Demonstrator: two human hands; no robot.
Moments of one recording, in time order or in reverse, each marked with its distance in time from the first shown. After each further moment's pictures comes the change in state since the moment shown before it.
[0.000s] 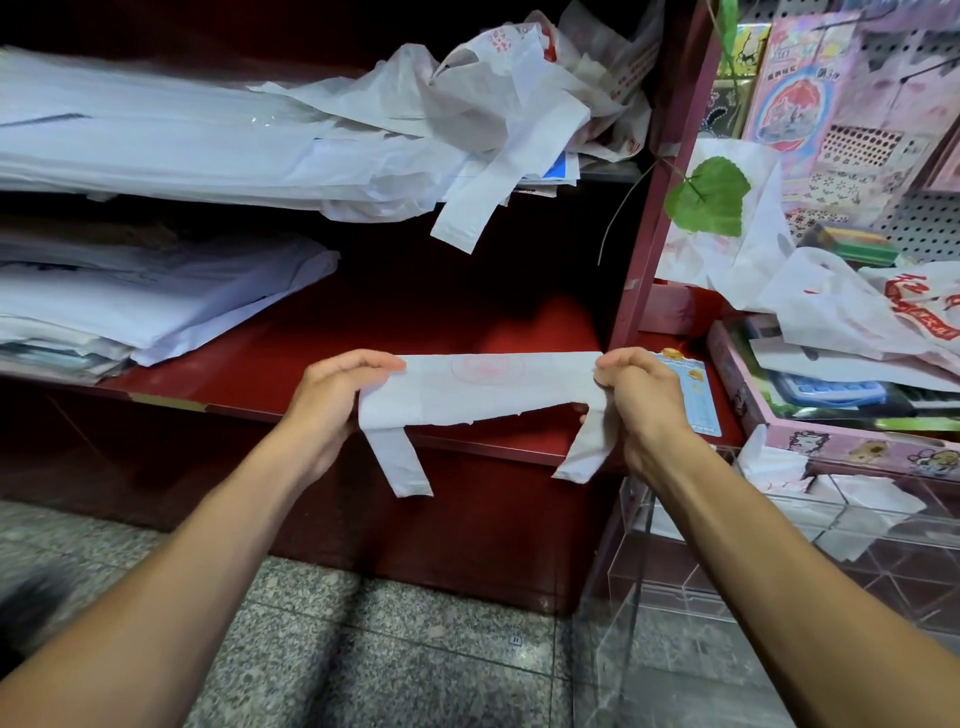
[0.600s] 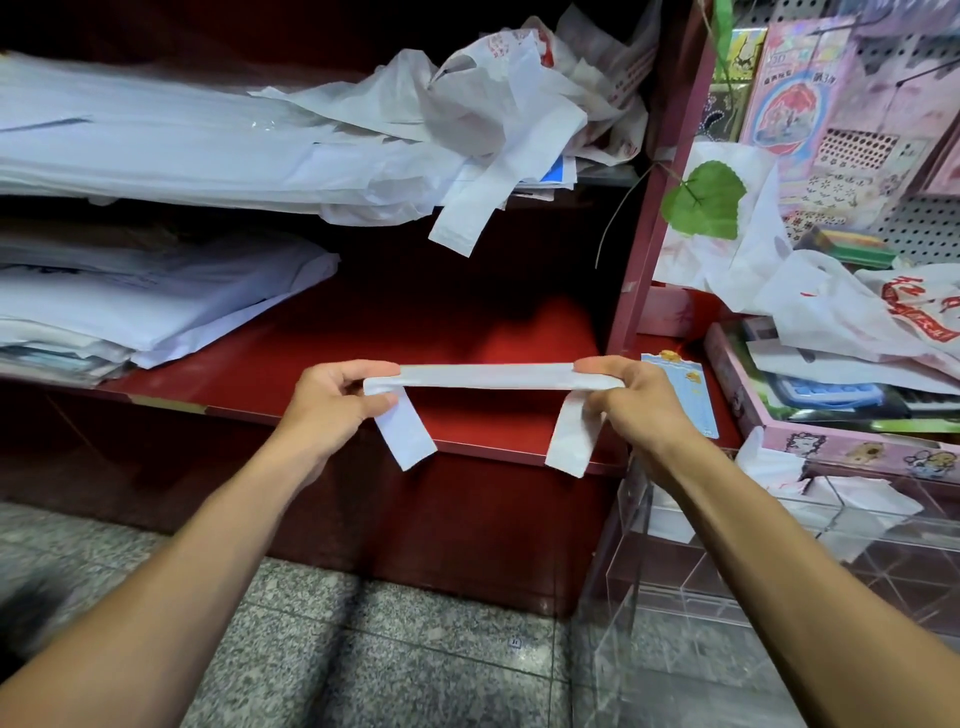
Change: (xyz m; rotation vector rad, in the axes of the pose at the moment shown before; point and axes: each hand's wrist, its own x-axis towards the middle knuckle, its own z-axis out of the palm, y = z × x) left_hand 0.006 -0.011 -0.004 0.171 0.055 0.081; right_hand 0.003 -0.002 -0.011 -0.329 -0.219 -0.133
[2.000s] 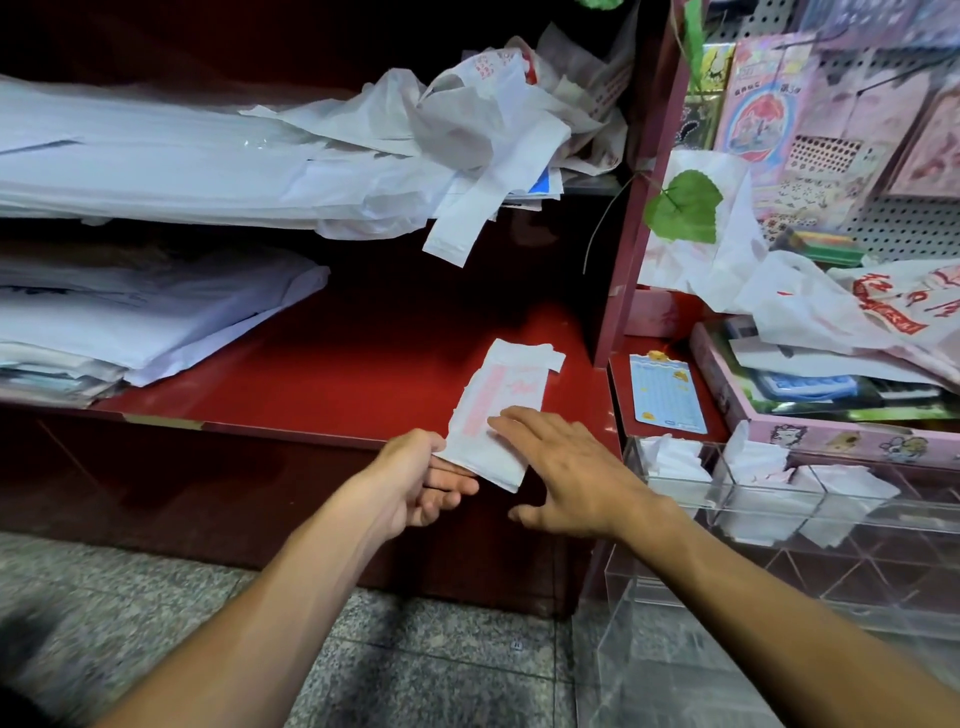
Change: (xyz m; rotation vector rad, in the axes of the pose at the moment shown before) left_hand -0.041 0.020 0.068 -0.080 -0.191 -0.740; right_hand -0.034 0.029 0.029 -1.171 -0.419 -0.650
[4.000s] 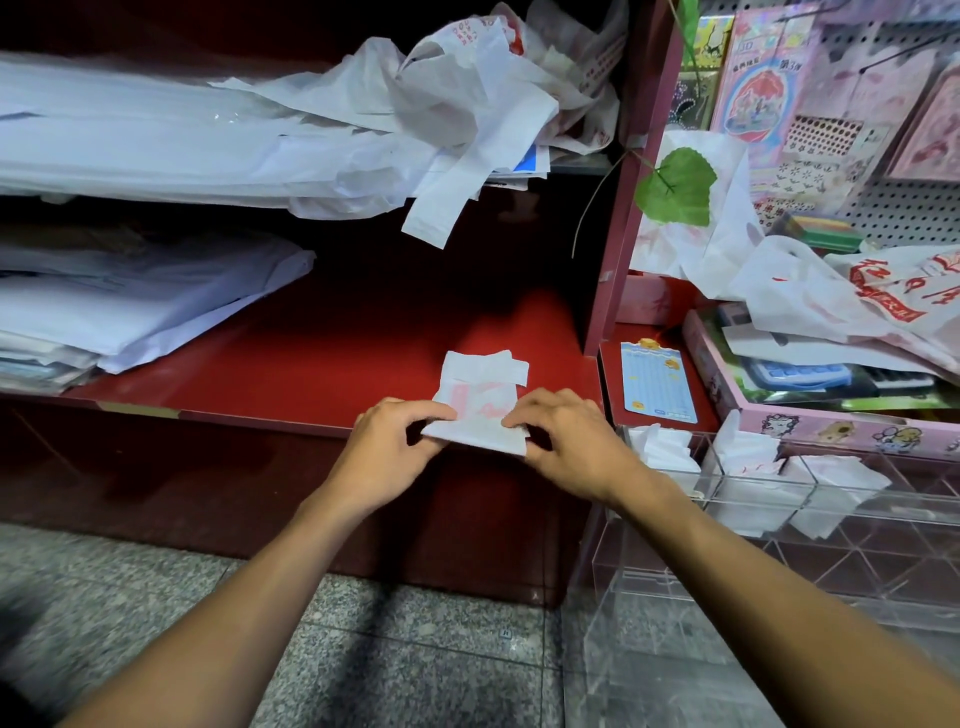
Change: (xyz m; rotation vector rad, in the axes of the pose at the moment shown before) left_hand 0.042 -0.018 -0.022 0.738 0.275 1.028; right_hand 0.012 0.032 0.010 0.187 0.128 0.115
